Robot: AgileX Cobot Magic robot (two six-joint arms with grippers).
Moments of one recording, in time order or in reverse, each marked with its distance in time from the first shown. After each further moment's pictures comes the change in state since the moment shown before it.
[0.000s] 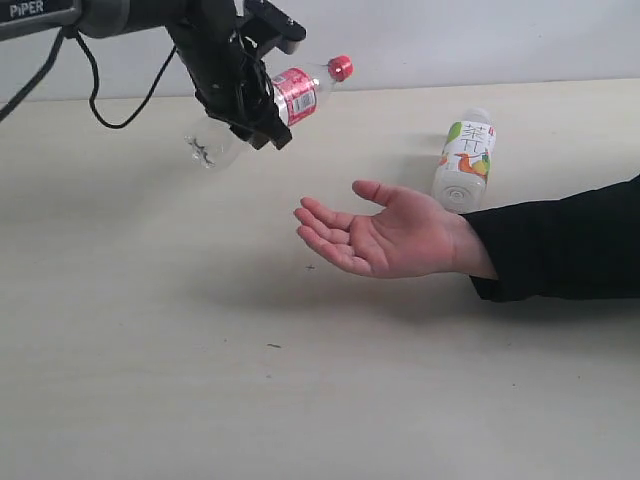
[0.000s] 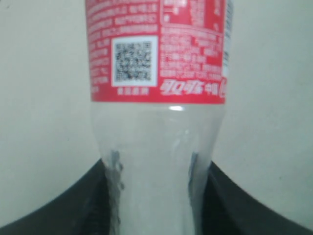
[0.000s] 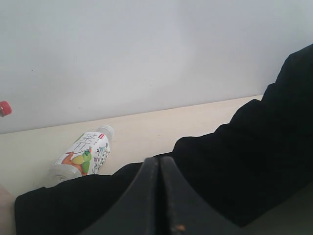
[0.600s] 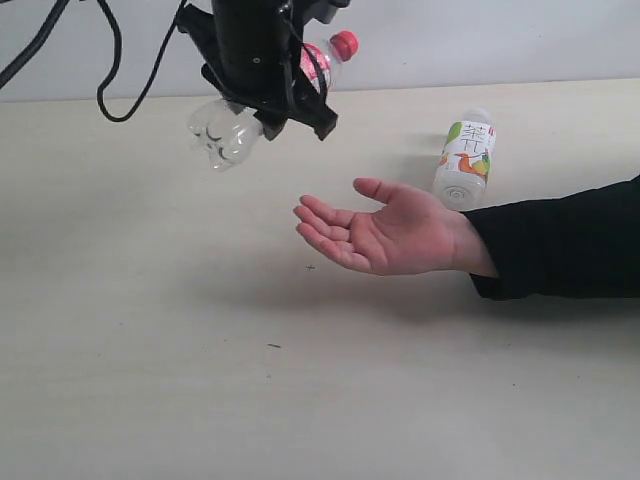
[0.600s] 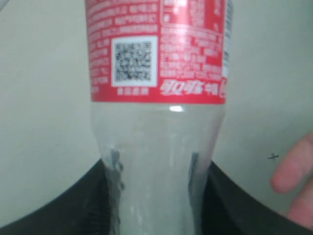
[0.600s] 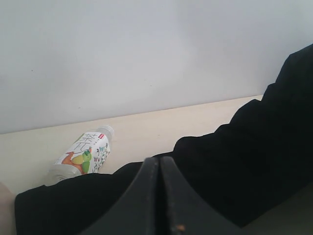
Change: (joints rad) left arm -0.229 -0.141 0.000 0.259 0.290 -0.435; right arm 0.000 0.000 0.000 0.000 0.000 0.000
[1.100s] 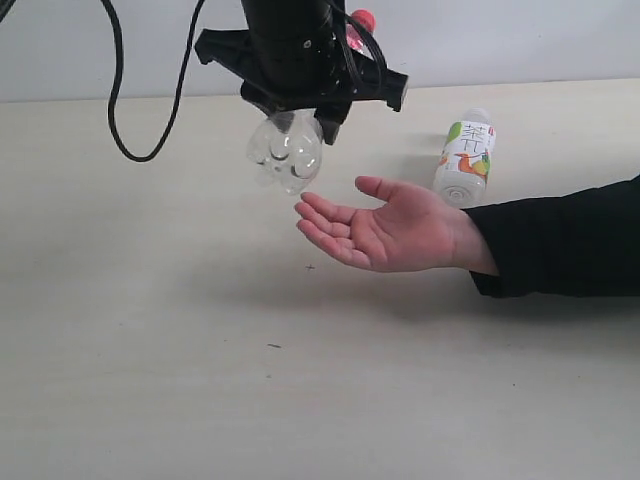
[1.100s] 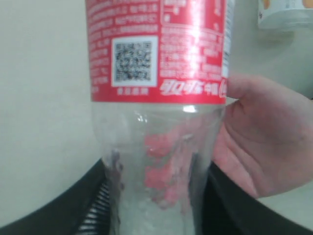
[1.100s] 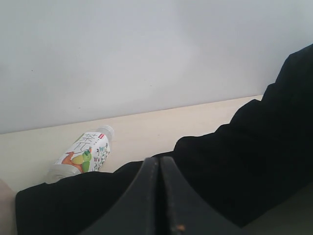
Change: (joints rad) left arm -0.064 -0.068 0.000 -0.195 0.016 -0.309; right arm 0.000 0.000 0.000 0.000 0.000 0.000
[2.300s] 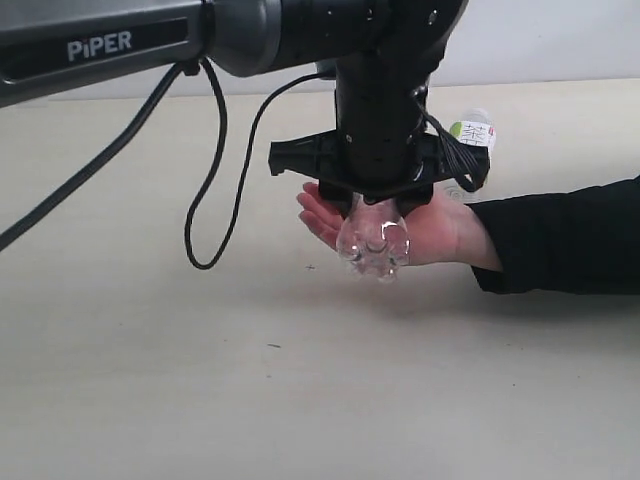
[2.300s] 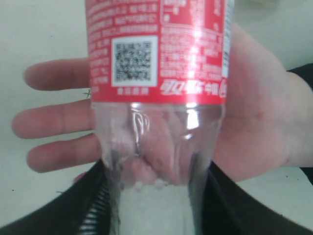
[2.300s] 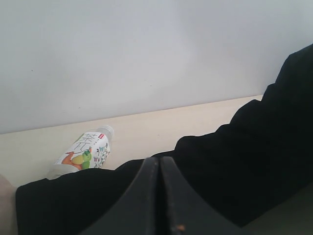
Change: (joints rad) left arm -0.153 0.111 0.000 -0.011 0.000 -0.423; right arm 0.000 0.000 0.000 0.000 0.000 0.000
